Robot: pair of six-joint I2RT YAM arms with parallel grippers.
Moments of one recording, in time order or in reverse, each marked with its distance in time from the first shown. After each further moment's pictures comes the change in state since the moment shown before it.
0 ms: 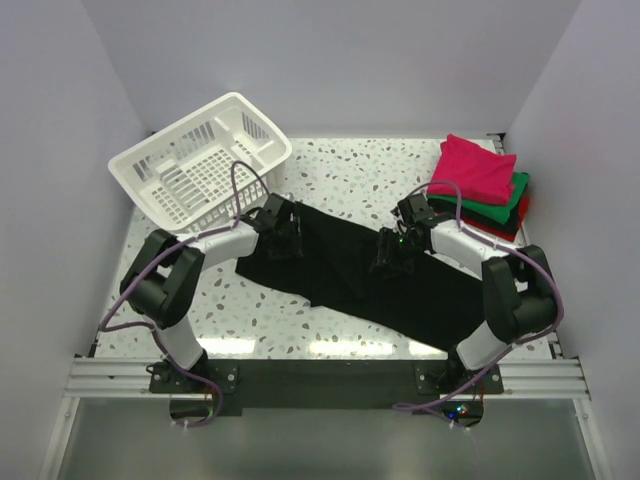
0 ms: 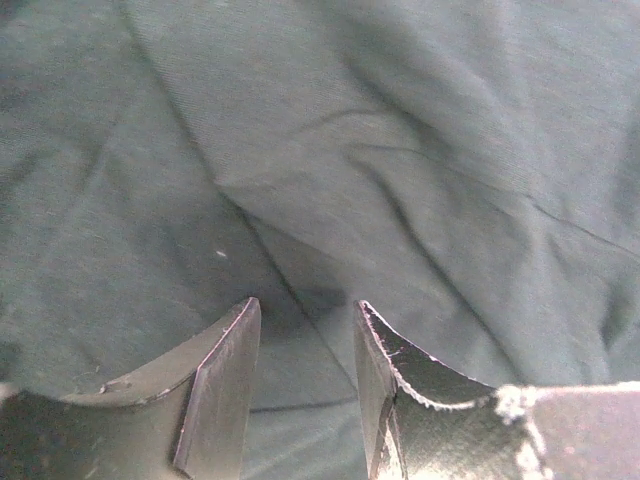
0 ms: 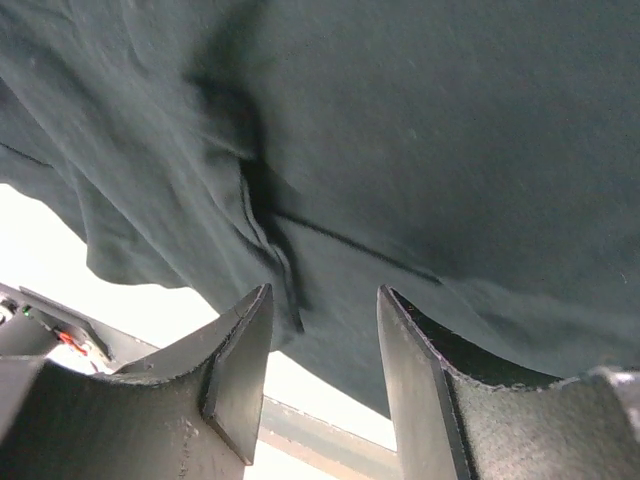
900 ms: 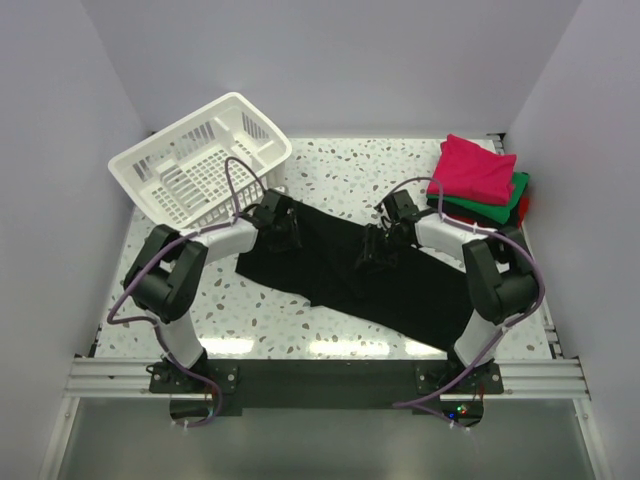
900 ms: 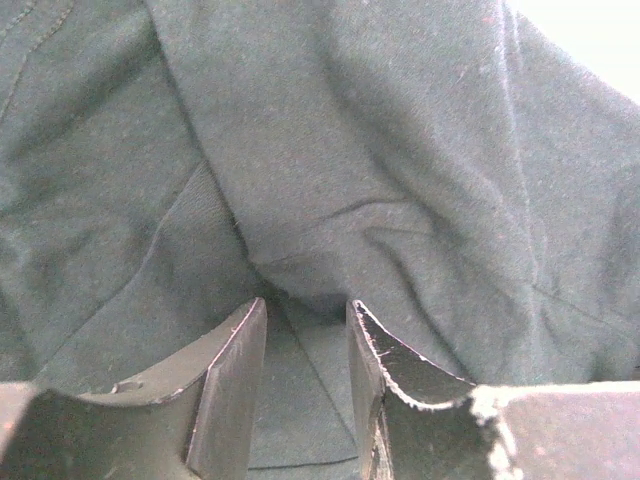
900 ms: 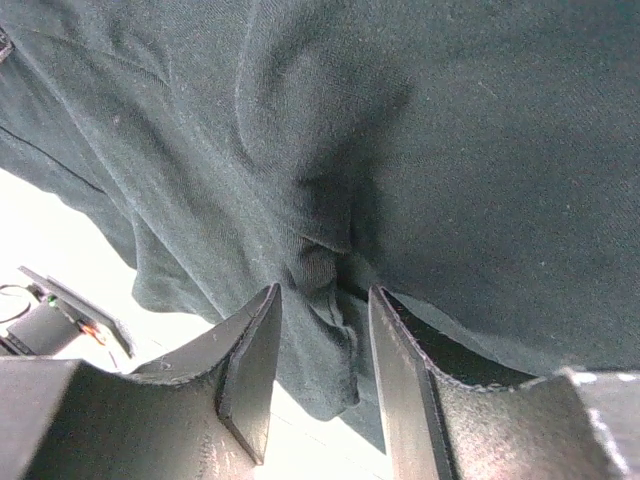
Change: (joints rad) left arm 0.039 0.048 0.017 0.077 -0.042 -0.034; right arm 0.059 0.162 0.083 0.115 -0.083 0.012
